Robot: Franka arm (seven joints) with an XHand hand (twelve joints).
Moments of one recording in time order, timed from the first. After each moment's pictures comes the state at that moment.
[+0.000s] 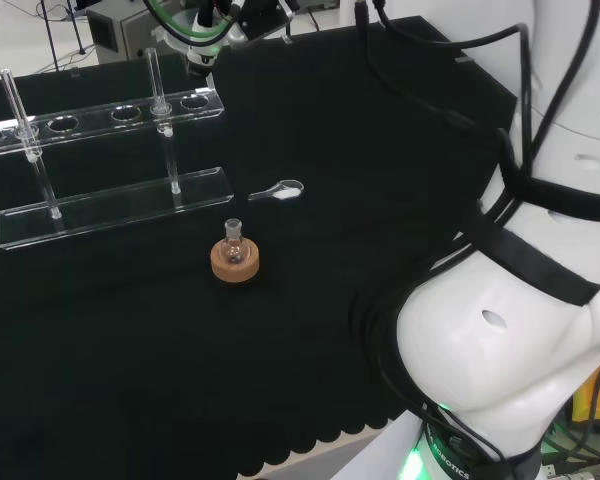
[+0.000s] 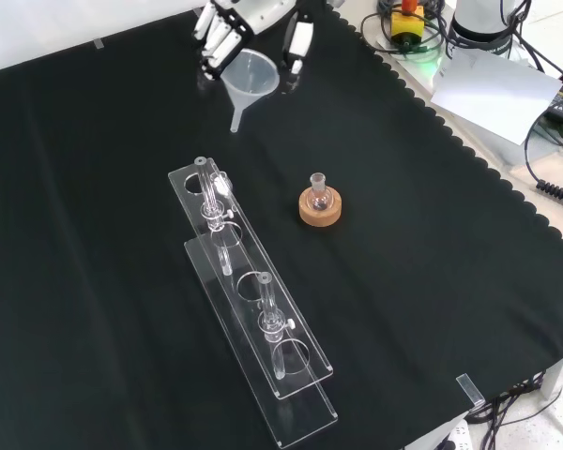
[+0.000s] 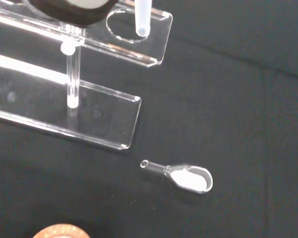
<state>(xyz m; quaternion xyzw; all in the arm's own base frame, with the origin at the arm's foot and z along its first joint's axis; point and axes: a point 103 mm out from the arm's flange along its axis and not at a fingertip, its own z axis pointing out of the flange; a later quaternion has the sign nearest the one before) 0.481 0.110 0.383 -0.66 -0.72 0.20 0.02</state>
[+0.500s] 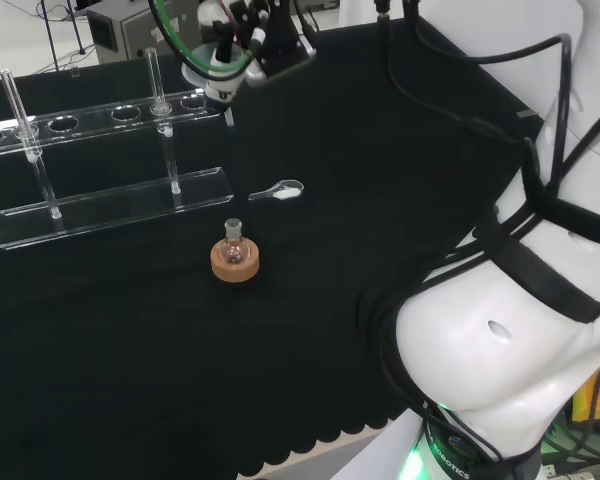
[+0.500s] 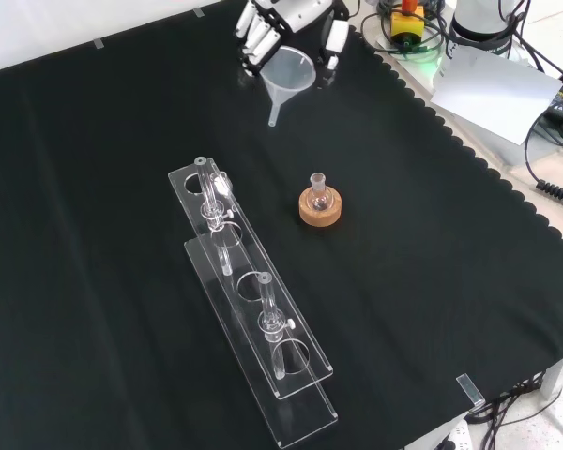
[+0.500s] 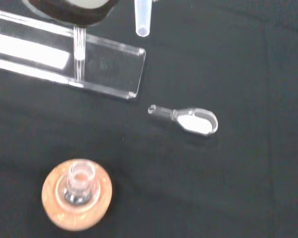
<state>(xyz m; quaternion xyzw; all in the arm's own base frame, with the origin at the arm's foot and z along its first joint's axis) 0.419 0.104 0.359 -0.67 -0.71 0.21 0.04</state>
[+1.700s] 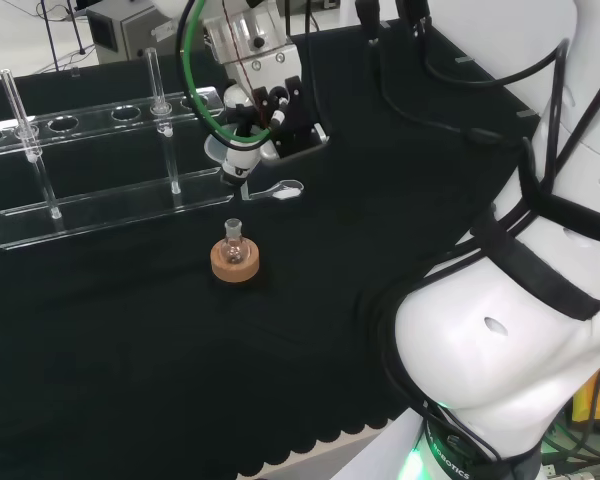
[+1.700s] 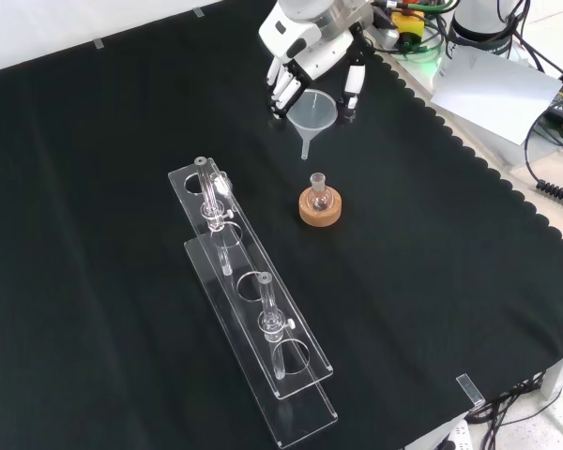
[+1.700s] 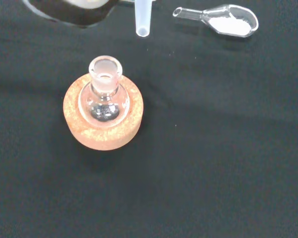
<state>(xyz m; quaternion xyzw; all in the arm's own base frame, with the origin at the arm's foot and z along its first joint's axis) 0.380 0.100 0.267 -0.69 -0.68 0.21 0.12</state>
